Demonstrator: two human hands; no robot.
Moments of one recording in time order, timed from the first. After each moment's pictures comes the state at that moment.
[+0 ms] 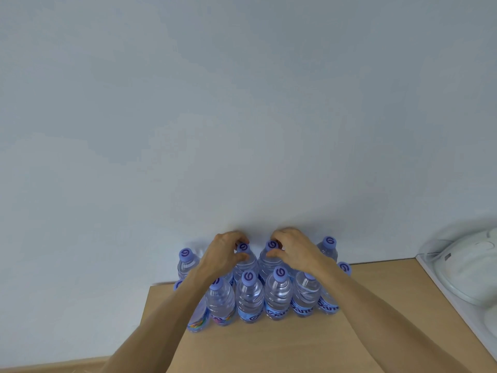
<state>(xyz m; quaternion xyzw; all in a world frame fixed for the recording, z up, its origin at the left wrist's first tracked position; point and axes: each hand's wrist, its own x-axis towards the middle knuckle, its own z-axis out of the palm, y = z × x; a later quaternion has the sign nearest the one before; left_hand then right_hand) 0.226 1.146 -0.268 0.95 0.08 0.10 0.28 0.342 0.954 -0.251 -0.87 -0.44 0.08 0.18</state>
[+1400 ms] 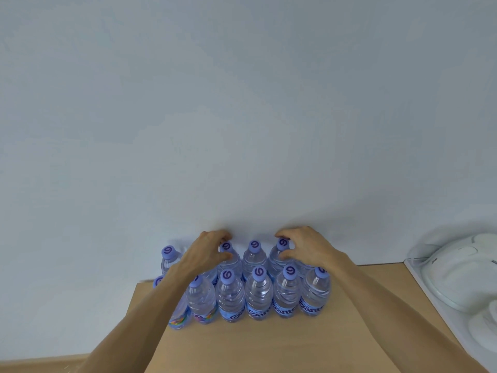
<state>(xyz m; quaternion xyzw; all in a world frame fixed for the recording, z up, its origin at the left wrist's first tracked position) 0.229 1.135 -0.257 0.96 0.12 0.05 0.23 0.385 0.893 -0.247 -0.88 -0.43 0.12 0.15</state>
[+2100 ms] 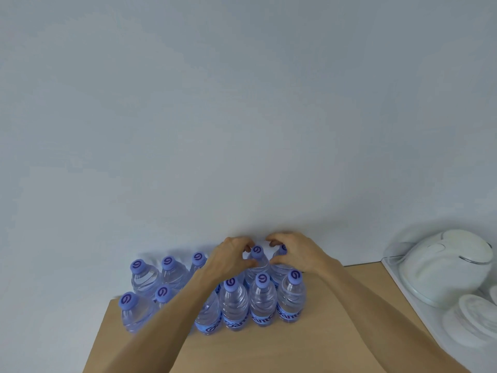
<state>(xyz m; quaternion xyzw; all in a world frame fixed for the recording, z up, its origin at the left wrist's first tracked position) 0.294 1.043 -0.257 0.97 0.07 0.03 0.24 0.408 0.852 -0.254 -0.87 -0.42 0.15 0.24</state>
